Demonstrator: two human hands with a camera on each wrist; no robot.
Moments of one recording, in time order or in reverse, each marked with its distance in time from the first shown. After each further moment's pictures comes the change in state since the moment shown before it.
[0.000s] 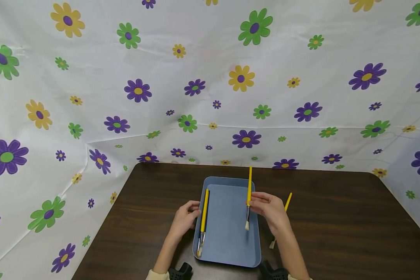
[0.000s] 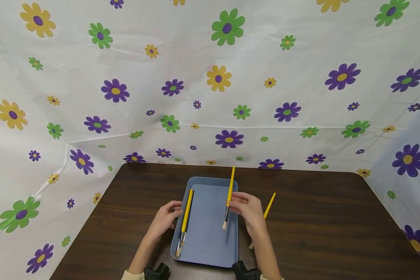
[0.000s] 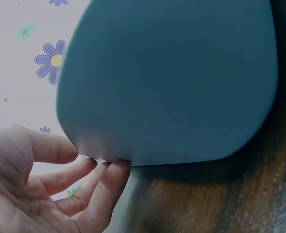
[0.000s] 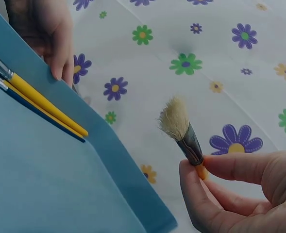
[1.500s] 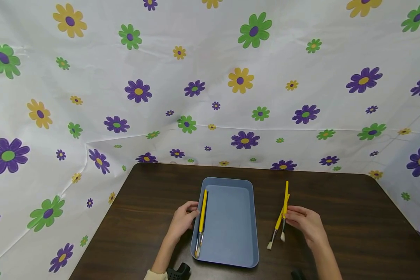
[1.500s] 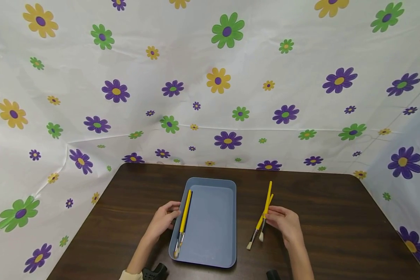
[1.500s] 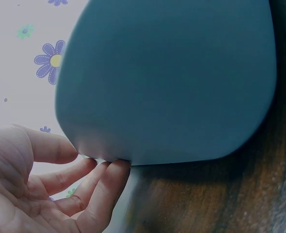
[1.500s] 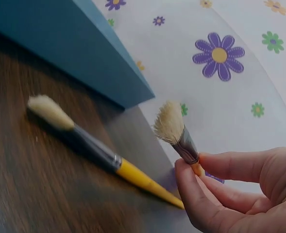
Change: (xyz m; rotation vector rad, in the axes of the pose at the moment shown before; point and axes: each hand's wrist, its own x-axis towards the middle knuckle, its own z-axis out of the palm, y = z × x) left_hand -0.002 0.001 0.001 -0.014 0.005 0.024; right_hand -0.002 0.022 -0.109 -0.093 0.089 0.092
